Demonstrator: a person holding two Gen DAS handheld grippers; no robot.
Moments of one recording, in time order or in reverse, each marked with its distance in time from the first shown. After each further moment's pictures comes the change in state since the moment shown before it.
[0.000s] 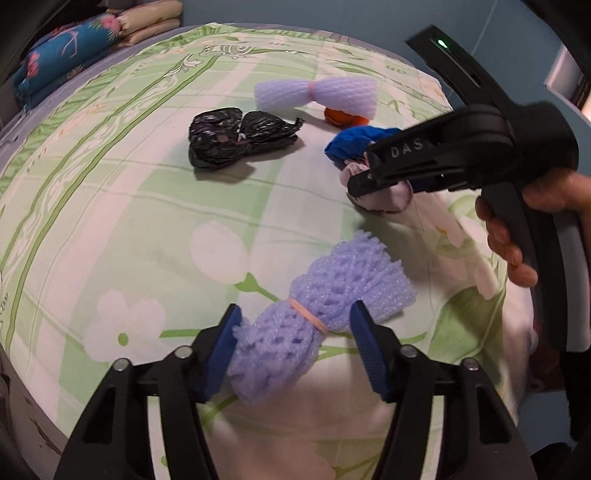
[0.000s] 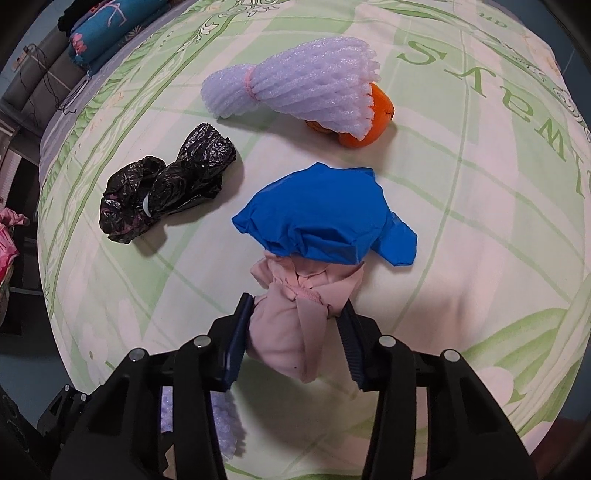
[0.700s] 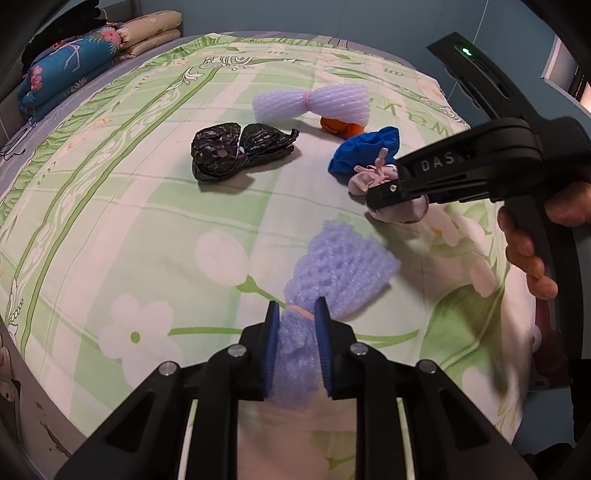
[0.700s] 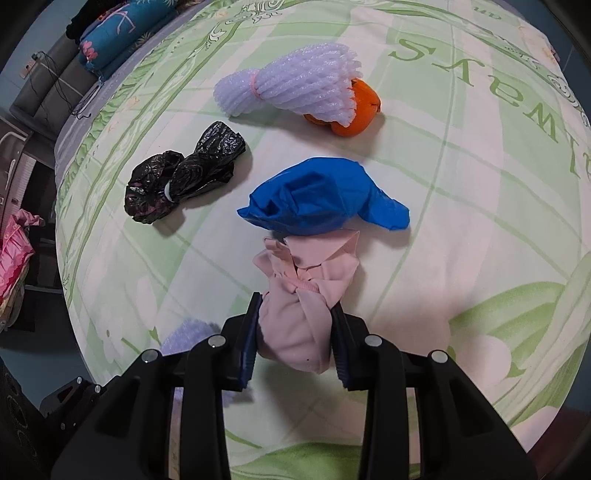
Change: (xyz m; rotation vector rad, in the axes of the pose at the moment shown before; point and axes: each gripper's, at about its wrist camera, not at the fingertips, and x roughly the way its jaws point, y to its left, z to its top) left arm -0.016 -0.009 0.000 0.018 -0.024 0.039; right arm -0.023 -0.012 -0.019 0.011 -0.010 0.073
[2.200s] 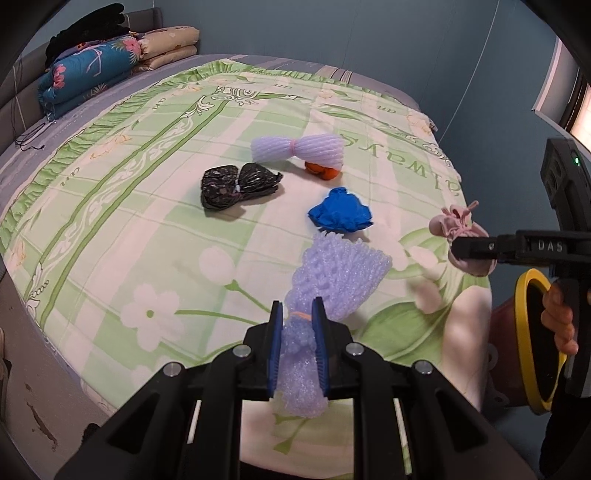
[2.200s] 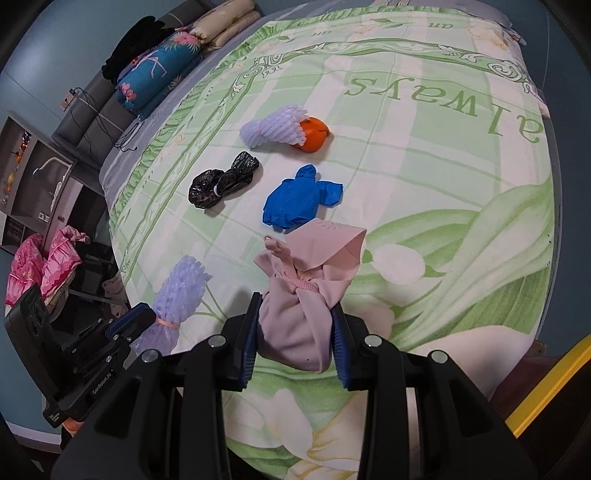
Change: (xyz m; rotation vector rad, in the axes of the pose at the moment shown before) left arm -0.073 -0.026 -0.007 -0.069 -0.099 -0.019; right arm -0.118 -0.060 -0.084 0.041 -0.144 0.165
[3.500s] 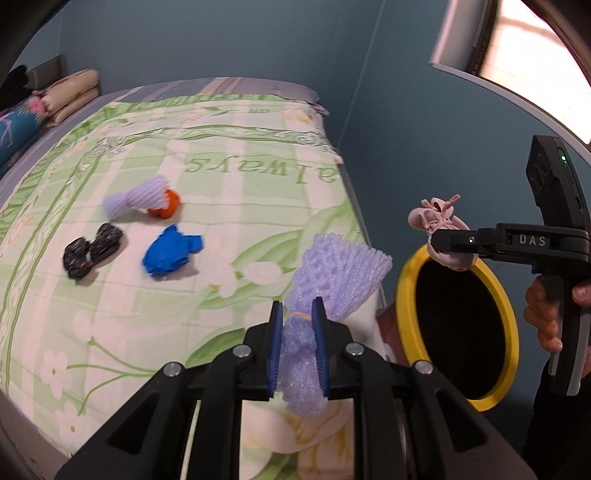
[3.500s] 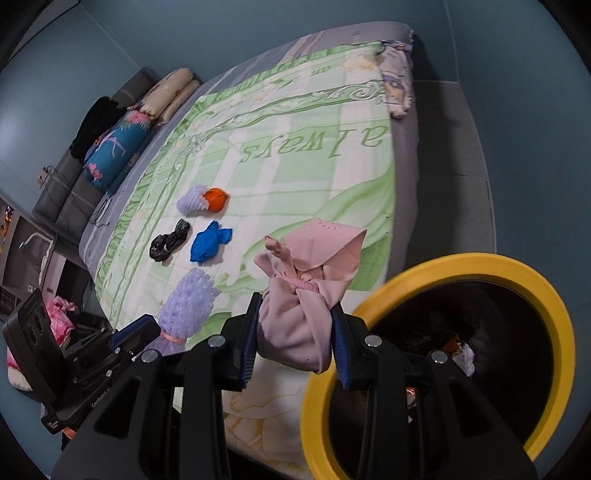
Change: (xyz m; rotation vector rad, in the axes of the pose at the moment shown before) left arm -0.011 -0.172 0.010 0.277 -0.010 -0.225; right arm -0.147 -0.118 -0.068 0.210 -0.227 -0.102
